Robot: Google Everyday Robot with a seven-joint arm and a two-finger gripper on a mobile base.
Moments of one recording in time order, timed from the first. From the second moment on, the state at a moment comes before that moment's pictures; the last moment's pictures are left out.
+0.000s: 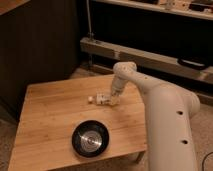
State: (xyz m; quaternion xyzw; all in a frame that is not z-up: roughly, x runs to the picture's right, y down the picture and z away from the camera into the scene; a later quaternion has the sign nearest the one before) arm 0.045 0.067 0.941 -0.37 -0.12 0.05 0.92
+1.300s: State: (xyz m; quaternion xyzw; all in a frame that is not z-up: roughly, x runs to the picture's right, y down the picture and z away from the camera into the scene) arm 0.026 0.141 0.781 -0.34 -0.10 -0.15 0.92
